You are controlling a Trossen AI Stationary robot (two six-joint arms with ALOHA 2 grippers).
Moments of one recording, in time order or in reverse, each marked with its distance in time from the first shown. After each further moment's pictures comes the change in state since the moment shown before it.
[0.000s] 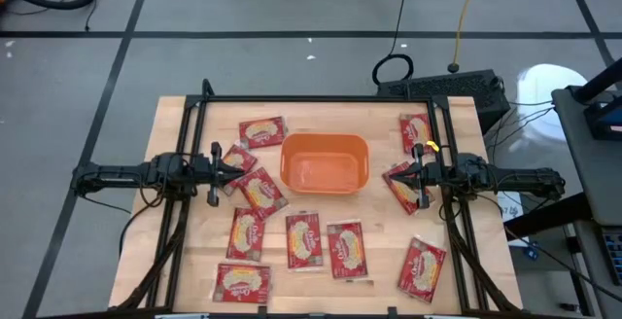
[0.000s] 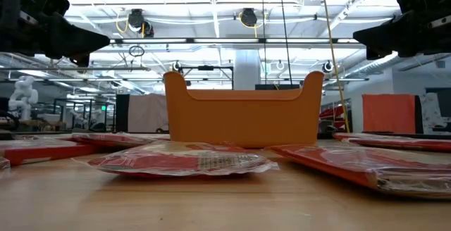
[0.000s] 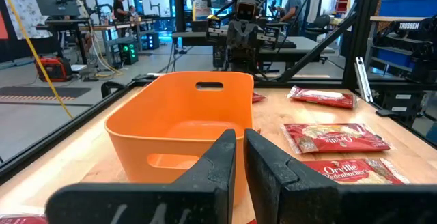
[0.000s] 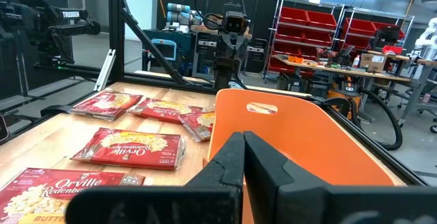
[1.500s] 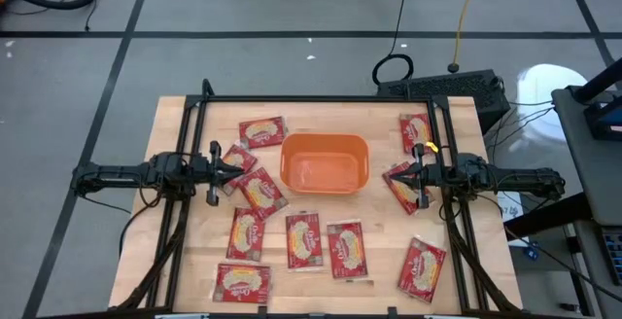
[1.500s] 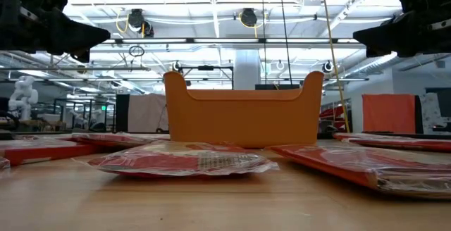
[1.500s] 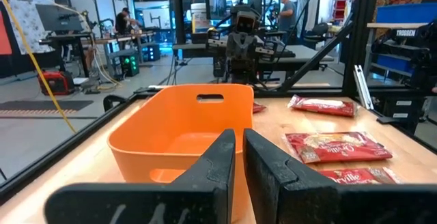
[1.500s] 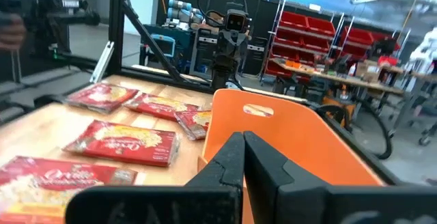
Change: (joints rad) left arm 0.000 0.000 0.000 0.043 0.000 0.028; right arm 0.000 0.000 0.000 0.003 0.000 -0.081
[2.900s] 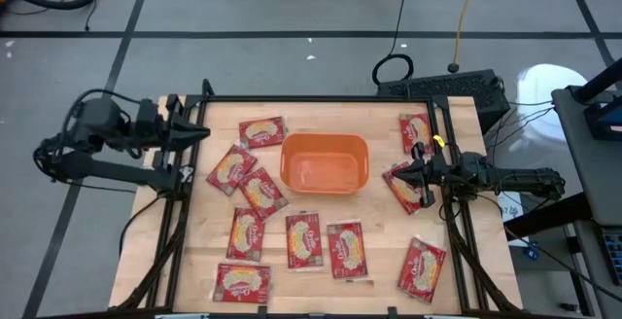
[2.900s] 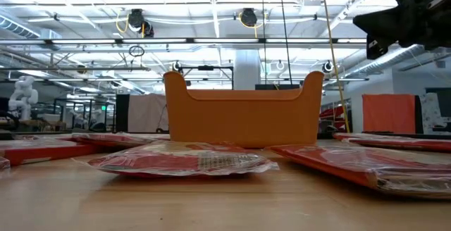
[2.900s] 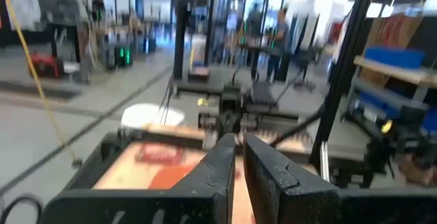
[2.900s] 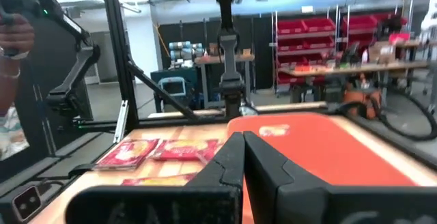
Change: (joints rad) left arm -0.001 0.579 1.135 -0.647 -0.015 -0.162; right arm 0.000 0.001 0.000 0.097 0.004 0.329
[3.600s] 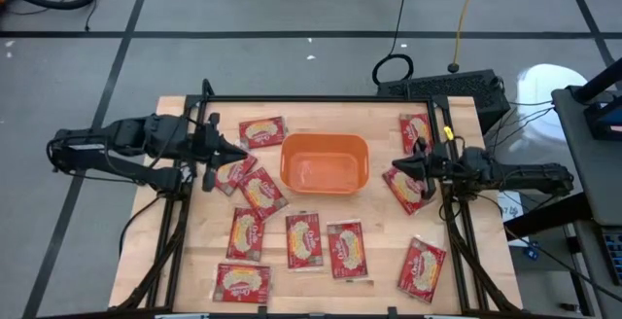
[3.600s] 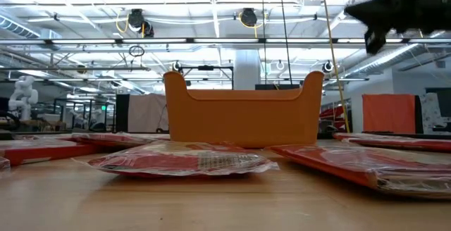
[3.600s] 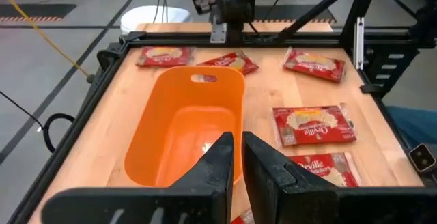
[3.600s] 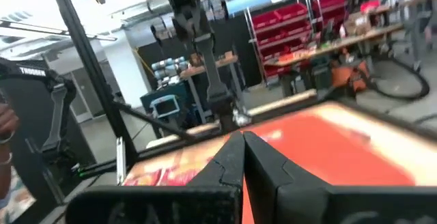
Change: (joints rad) left arm -0.048 0.201 -0.055 -0.110 -0.045 0.100; right arm 0.000 0.174 0.137 0.030 0.101 0.169
